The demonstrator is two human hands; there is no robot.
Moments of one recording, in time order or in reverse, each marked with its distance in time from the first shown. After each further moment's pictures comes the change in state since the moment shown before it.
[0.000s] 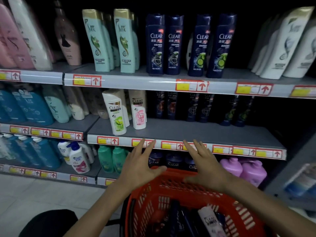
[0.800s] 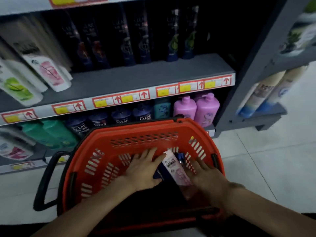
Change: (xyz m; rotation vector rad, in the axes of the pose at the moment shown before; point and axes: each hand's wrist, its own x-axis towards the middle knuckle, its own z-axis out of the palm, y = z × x) left_hand -0.026 0.090 0.226 0.467 -0.626 0.451; right_hand -0.178 0.118 0.110 -0.292 -0.465 0.125
